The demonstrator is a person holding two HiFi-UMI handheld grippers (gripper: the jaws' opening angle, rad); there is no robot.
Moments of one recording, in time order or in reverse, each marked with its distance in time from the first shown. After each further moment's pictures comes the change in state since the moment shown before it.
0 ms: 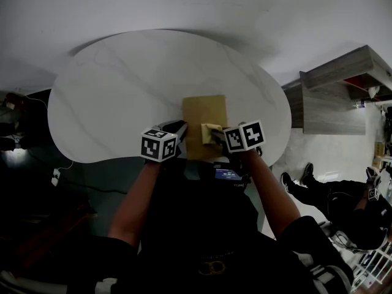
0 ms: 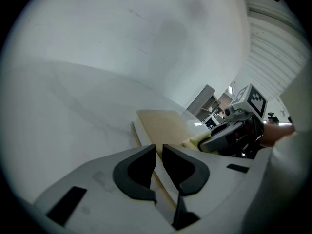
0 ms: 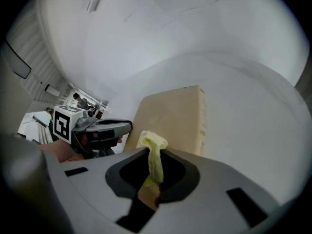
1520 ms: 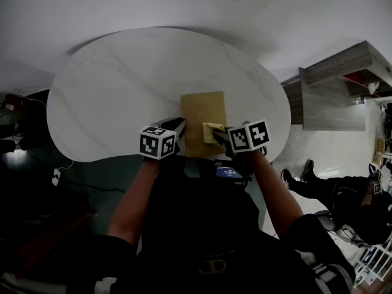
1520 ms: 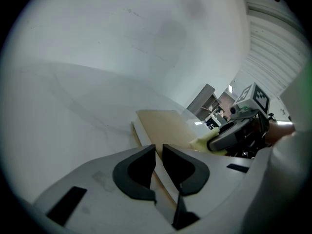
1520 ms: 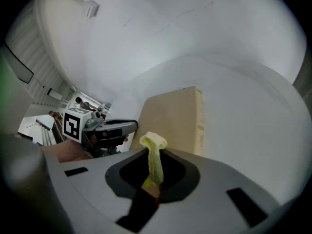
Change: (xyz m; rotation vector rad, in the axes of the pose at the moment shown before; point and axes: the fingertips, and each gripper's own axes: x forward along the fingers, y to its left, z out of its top) left arm -0.001 0.001 -0.001 0.009 0.005 0.004; right arm -0.017 0.008 -0.006 0.030 -0.008 0.034
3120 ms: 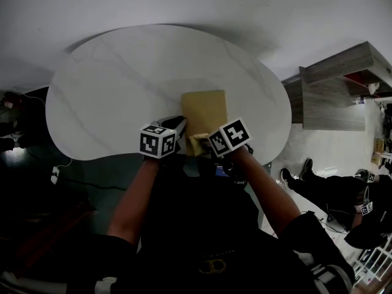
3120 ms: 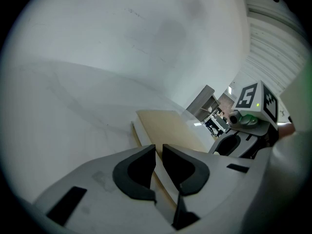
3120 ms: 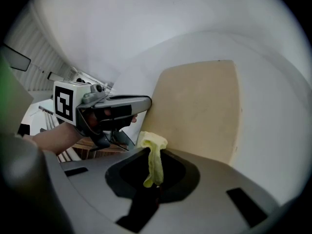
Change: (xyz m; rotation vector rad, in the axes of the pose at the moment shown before) left arm 0.000 -0.001 0.001 -0.009 -0.009 -0.011; right arm 0.038 0.035 -0.035 -0.092 0.242 0.014
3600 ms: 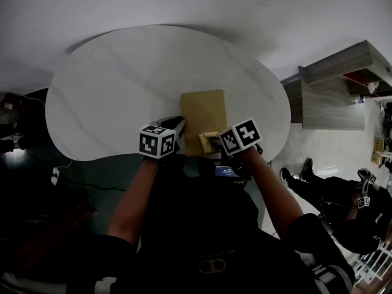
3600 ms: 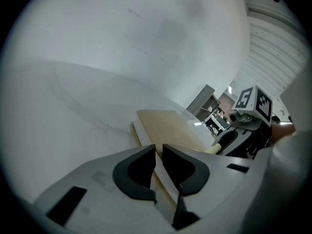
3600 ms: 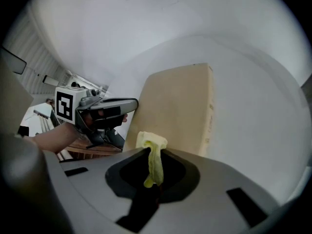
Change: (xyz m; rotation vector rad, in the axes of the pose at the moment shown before) left arm 0.002 -0.002 0.000 0.004 0.005 0.005; right arm -0.024 -0.031 -0.010 0.046 -0.026 -0.044
